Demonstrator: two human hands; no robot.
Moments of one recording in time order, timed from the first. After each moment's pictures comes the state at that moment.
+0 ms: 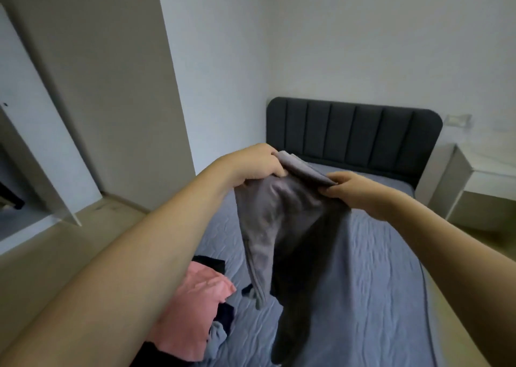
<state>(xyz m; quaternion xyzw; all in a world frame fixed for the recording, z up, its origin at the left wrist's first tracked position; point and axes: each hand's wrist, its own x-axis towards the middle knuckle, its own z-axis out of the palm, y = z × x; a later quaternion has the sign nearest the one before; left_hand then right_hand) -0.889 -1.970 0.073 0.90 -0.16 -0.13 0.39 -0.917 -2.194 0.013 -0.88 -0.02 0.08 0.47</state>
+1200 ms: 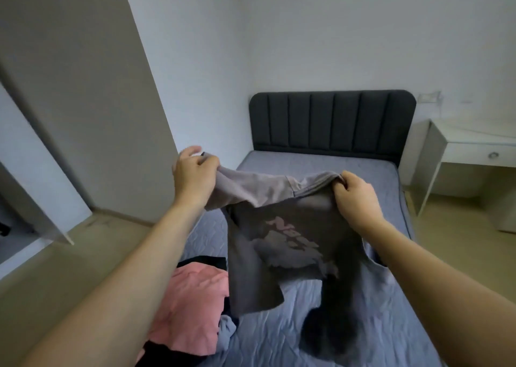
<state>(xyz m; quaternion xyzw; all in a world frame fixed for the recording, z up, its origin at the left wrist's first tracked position) -0.917 -1.901 0.018 0.82 0.04 0.21 0.53 -0.970 -2.186 -0.054 -0.88 0.12 -0.26 0.38</state>
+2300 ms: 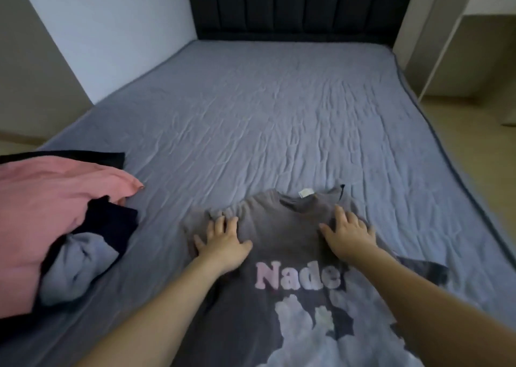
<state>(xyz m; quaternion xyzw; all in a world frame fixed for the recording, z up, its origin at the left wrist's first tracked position) -0.834 -2.059 -0.834 0.97 -0.06 -0.20 0.13 -0.913 -2.319 -0.816 -0.95 0.25 0.12 0.13</state>
